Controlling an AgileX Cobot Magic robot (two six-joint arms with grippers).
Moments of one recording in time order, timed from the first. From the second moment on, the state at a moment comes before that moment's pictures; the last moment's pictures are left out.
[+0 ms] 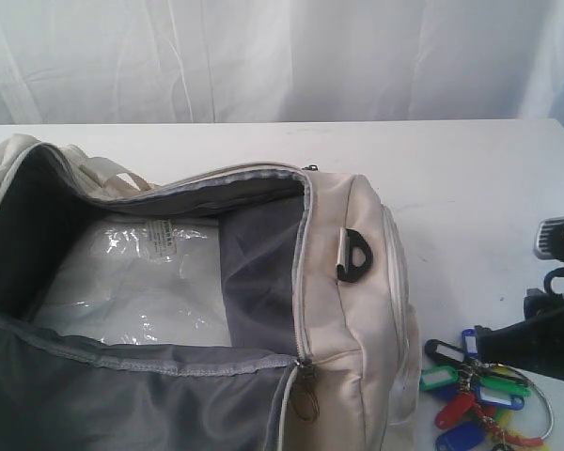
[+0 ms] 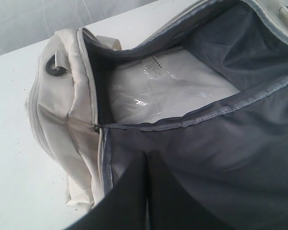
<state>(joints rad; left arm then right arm) -0.08 0.05 -0.77 -0.28 1.26 0.35 1.17 0.99 -0.35 -1.23 1.04 1.72</state>
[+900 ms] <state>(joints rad) -0.08 0.05 -0.64 -0.49 0.82 0.35 1.17 0.43 -0.35 -1.41 0.66 1.21</state>
